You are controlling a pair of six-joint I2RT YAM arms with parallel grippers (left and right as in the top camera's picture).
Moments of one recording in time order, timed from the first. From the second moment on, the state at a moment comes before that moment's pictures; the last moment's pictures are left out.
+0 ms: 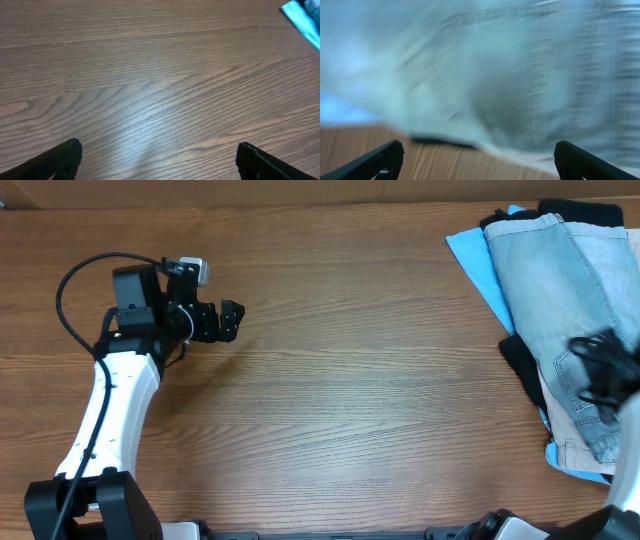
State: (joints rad) left arm 0.08 1.54 1.09 -0.39 0.43 0.08; right arm -0.64 1.37 1.08 -0.79 -0.01 0.66
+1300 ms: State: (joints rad) left arm -0.05 1.55 1.09 -0.28 0.28 0.08; right arm -1.01 1.56 1.14 -0.75 0.01 0.72
